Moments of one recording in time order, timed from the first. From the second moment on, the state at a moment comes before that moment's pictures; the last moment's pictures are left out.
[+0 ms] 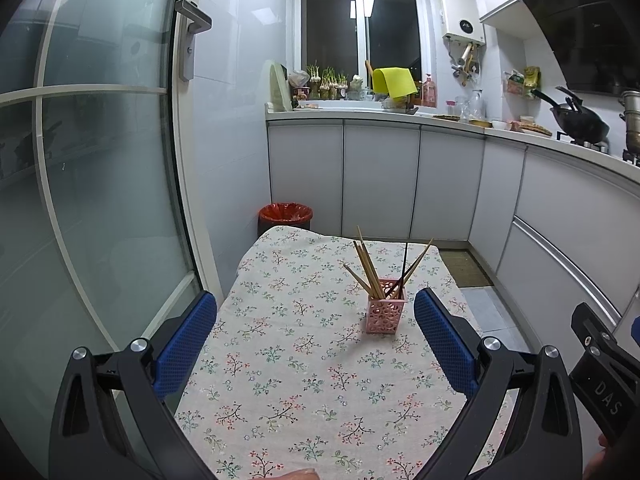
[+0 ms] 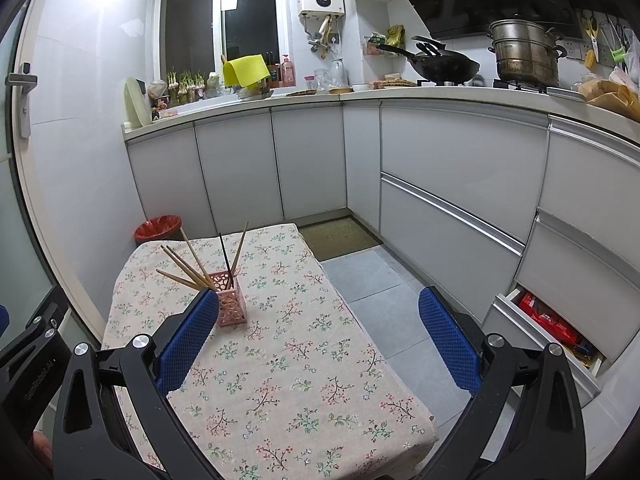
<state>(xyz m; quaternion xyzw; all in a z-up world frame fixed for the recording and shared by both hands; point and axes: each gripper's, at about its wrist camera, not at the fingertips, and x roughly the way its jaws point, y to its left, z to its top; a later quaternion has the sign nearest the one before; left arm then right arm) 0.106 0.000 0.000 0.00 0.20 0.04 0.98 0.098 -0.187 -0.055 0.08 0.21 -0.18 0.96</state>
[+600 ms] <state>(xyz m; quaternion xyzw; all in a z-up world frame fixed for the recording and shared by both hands) 0.106 0.001 -0.001 0.00 0.20 0.04 0.98 0.098 -0.185 -0.060 0.08 0.21 -0.18 0.96</state>
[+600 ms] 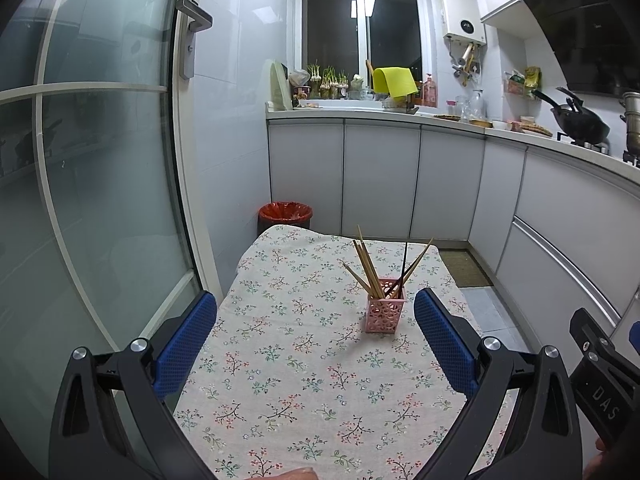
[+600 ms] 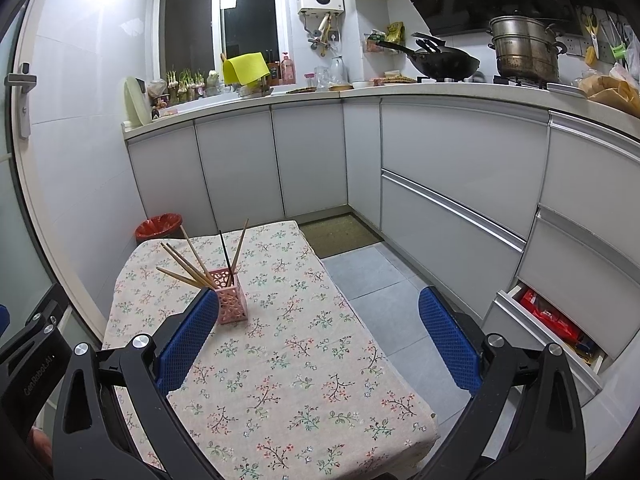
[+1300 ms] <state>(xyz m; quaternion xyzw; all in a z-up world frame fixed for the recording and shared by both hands) 0.101 -0.015 -0.002 0.03 0.18 0.04 0.98 0.096 -0.195 -0.062 0.09 0.22 -0.18 0.96</state>
